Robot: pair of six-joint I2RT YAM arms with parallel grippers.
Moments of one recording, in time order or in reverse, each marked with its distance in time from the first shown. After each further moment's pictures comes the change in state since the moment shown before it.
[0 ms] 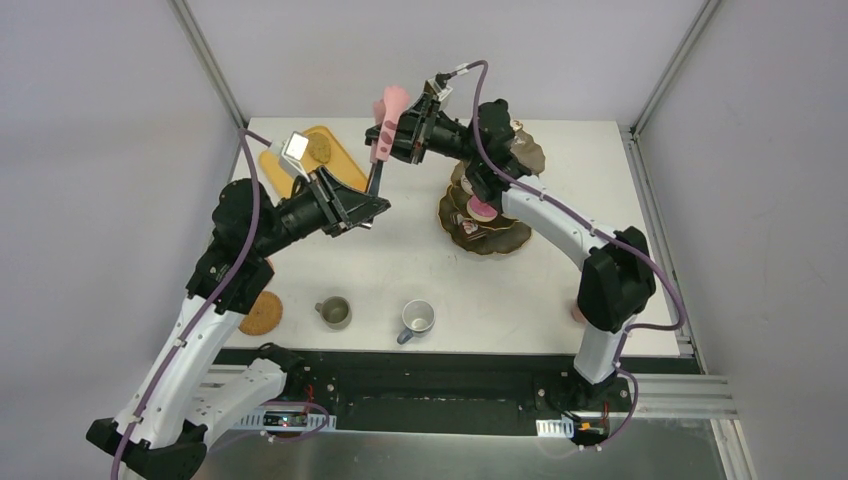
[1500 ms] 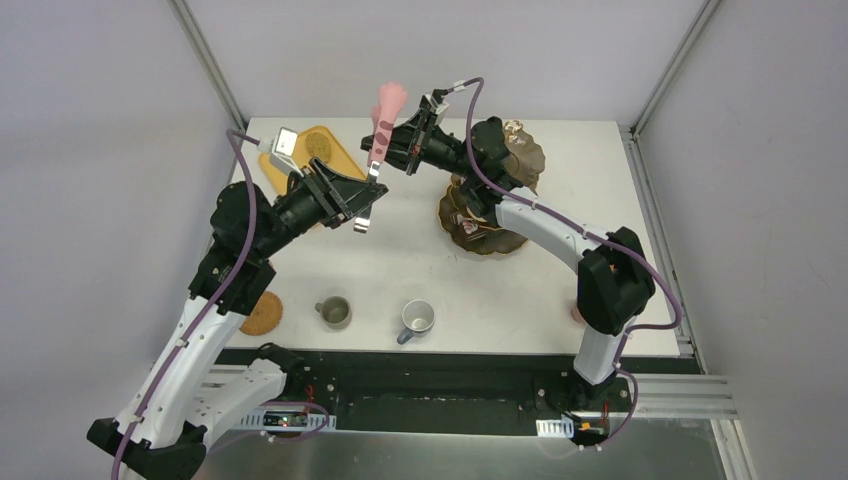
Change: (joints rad) left arm 0.000 -0.002 -0.029 0.100 -0.098 -0.020; right arm 0.045 -0.006 -0.111 0.160 0.074 0.134
